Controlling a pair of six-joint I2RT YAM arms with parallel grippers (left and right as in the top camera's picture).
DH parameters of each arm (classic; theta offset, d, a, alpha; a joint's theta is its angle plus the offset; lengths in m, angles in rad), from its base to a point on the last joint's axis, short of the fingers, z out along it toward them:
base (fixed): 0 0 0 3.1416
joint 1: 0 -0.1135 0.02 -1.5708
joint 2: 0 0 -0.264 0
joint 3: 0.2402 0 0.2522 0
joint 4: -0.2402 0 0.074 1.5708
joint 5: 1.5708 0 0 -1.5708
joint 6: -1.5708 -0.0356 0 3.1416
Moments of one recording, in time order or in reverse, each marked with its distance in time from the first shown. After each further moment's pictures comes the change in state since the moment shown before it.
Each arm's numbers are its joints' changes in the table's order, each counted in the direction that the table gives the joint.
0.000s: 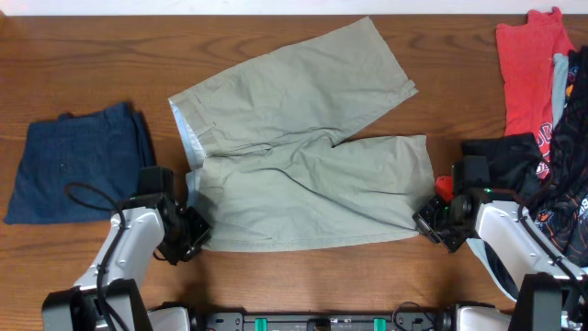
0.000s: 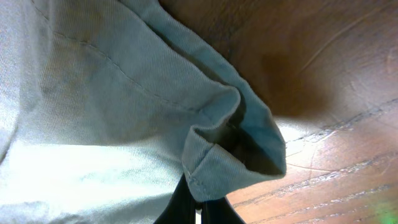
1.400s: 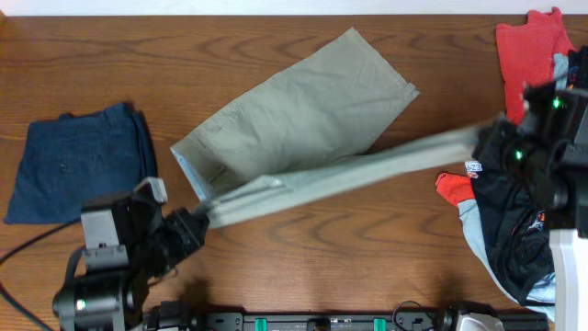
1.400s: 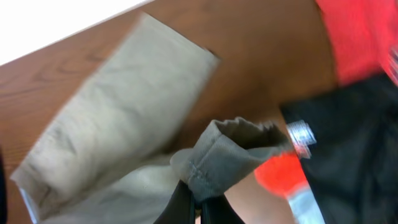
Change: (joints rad) left arm 0.031 0.658 0.335 -0.381 0.201 -0.051; right arm 0.061 0.239 0.743 -0.272 0.035 0.555
